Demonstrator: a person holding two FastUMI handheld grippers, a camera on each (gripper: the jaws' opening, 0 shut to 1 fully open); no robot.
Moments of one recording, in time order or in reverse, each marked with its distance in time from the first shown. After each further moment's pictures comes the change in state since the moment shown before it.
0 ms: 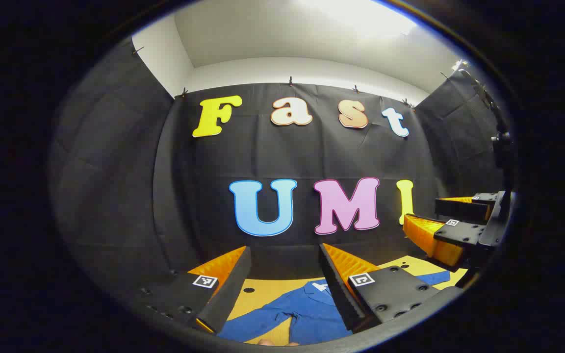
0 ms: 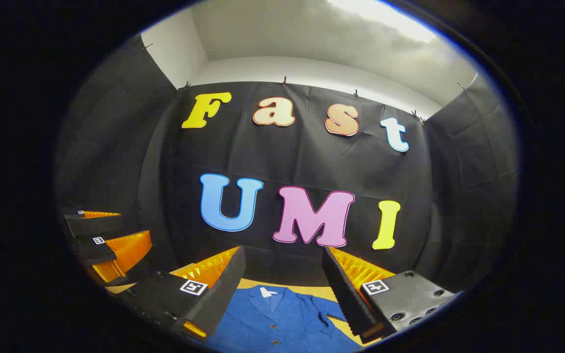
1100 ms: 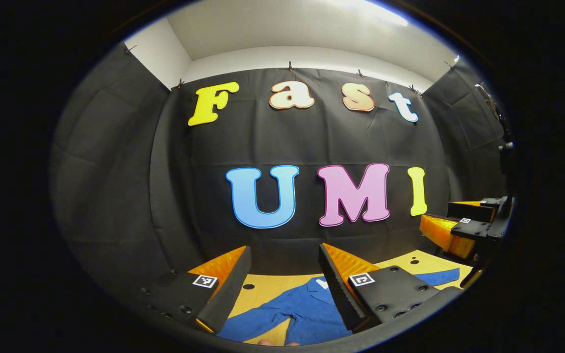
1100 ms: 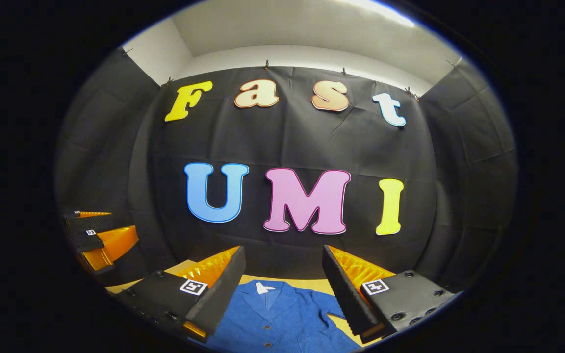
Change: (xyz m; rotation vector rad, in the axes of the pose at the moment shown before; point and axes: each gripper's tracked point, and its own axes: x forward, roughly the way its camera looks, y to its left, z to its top) left arm 0.056 -0.026 -0.019 0.011 0.070 0.035; right arm 0.046 -0.054 -0.045 0.091 0.075 0.009
